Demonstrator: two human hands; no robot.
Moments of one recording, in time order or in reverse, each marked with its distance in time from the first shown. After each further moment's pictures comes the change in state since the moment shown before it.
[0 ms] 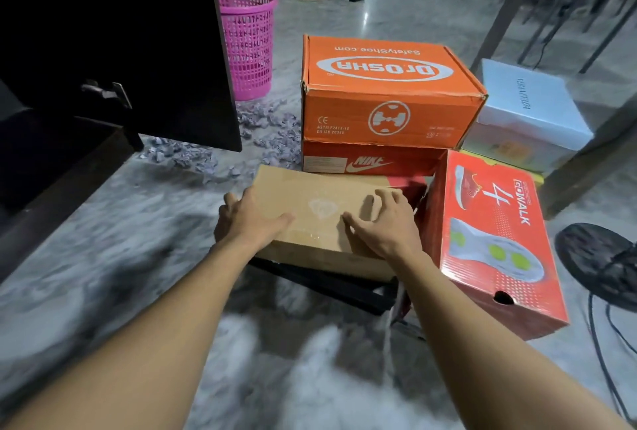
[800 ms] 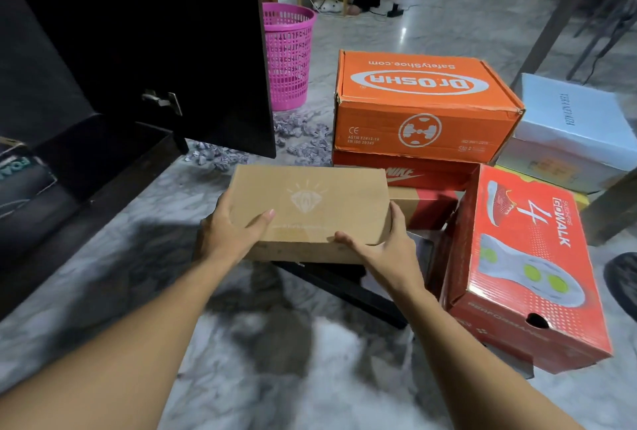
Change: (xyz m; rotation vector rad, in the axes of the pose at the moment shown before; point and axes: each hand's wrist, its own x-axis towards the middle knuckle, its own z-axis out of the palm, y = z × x) left_hand -0.022 -0.063 -0.035 -0.334 0.235 -0.013; right_hand -0.051 -0.026 0.012 0.577 -0.059 -0.098
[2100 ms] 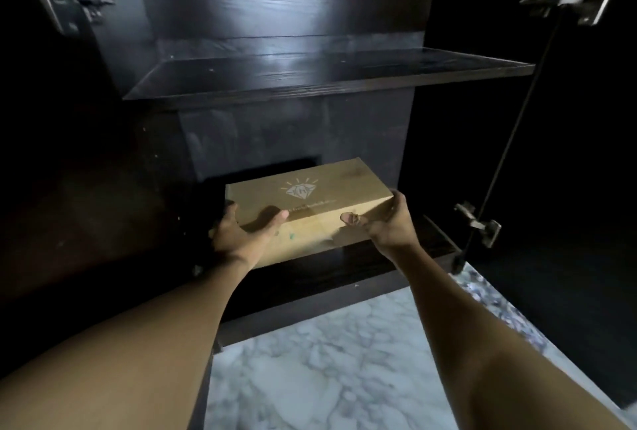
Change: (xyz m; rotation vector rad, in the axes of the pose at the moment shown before) left_hand 0.137 -0.163 -0.317 -0.077 0.929 -0.609; right_hand 0.143 -0.279 0.480 0.333 -0.904 -0.328
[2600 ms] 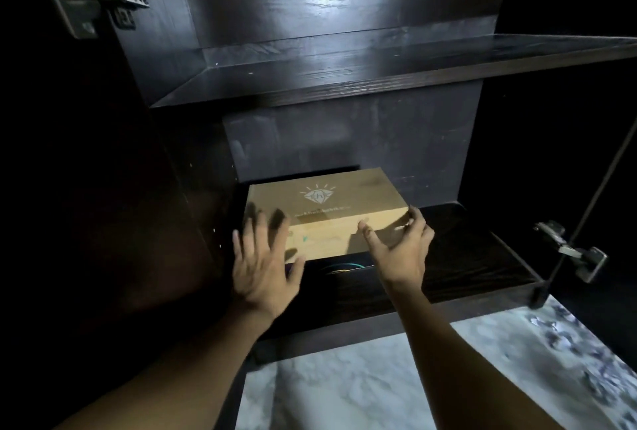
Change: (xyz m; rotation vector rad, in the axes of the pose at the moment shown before) left_hand 0.026 -0.060 0.013 0.809 0.224 0.616; right_hand 0.021 0.045 0.075 -0.107 0.187 -0.063
